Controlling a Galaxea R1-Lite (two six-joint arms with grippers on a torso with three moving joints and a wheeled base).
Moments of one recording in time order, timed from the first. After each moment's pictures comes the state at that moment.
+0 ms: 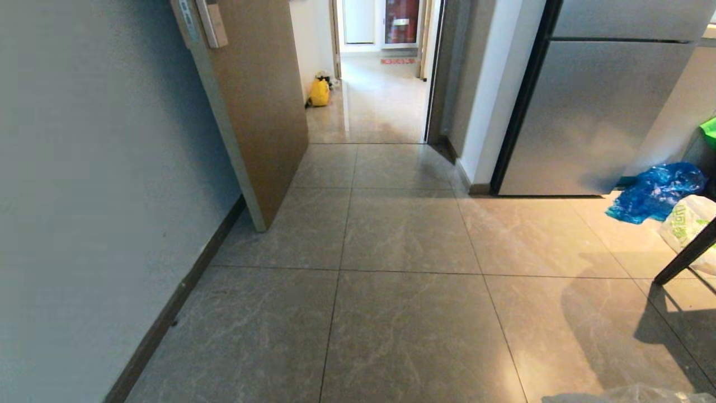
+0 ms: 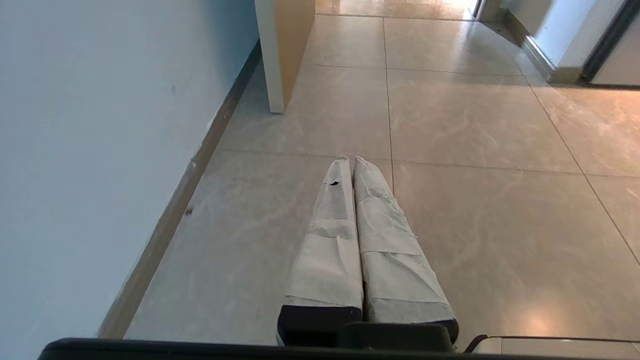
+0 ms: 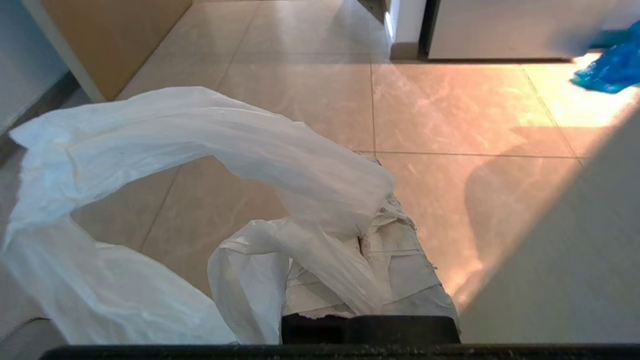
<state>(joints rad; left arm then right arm) 0.00 0.00 0.00 0.00 0.00 0.00 0.00 0.00 -0.01 0.03 0.00 -0.01</state>
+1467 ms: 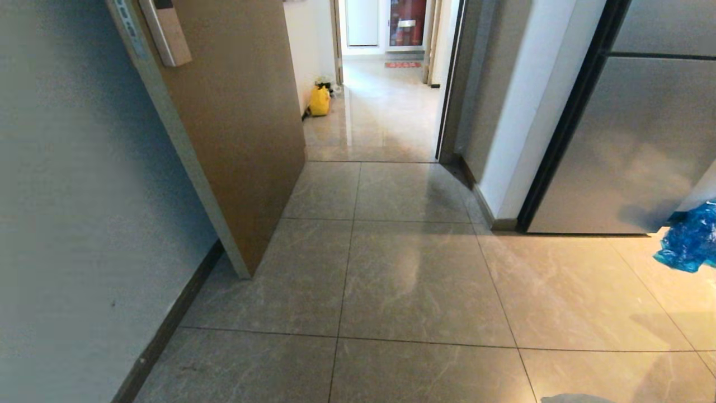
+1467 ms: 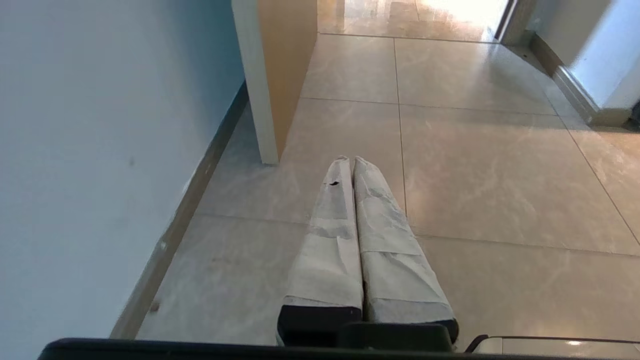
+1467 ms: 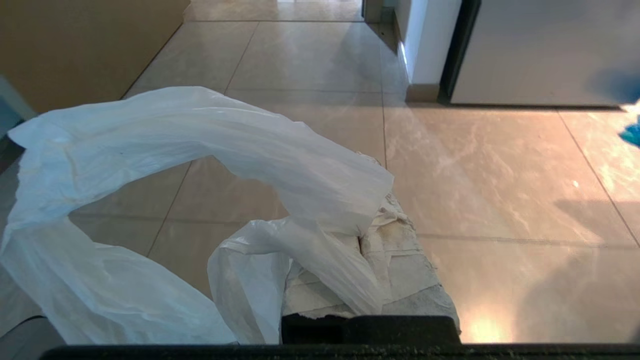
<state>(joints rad) 0.00 0.00 0.00 0.00 0.00 0.00 0.00 0.00 -0.01 0.03 0.00 -0.01</state>
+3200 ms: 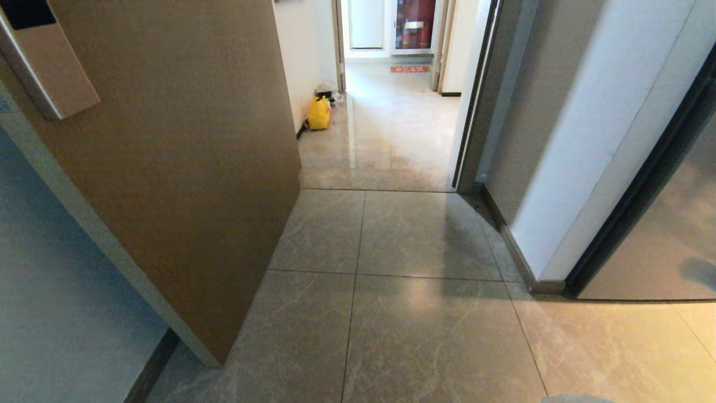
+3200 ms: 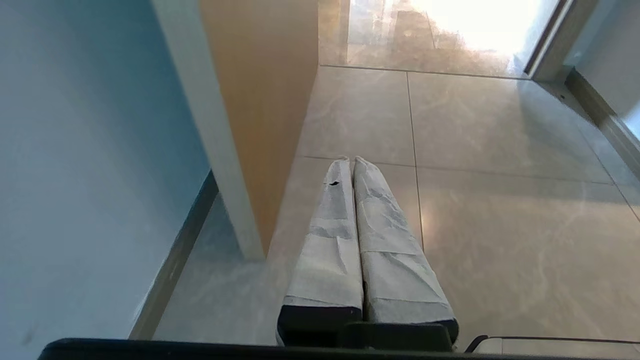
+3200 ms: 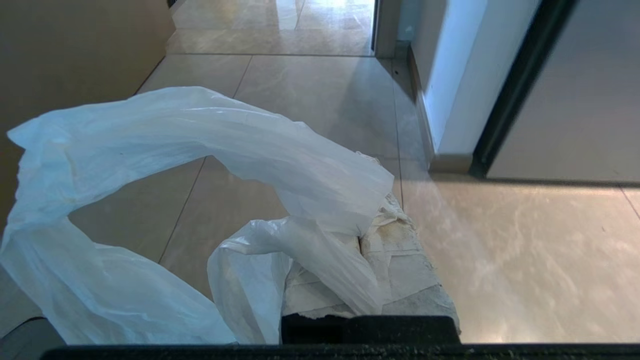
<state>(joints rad) 0.00 0.00 0.00 0.00 0.00 0.00 0.00 0.00 -0.01 0.03 0.00 -0.01</state>
